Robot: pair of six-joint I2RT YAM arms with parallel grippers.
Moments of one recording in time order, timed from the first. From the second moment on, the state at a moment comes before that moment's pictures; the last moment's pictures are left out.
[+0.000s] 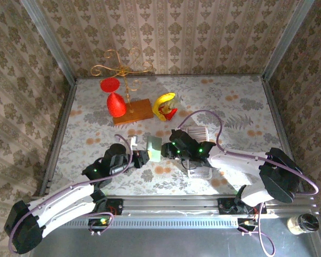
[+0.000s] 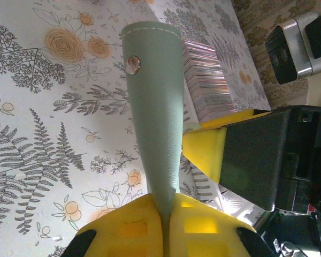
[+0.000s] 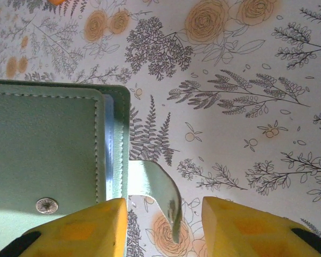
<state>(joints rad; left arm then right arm) -0.83 0.74 0.34 -0.06 0.16 -0.82 0.91 1.44 0.82 -0.18 0.06 0.89</state>
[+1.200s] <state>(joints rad) -0.90 1.16 0.44 -0.11 0.10 -0.83 0.91 1.29 0.71 -0.14 -0.02 0.91</state>
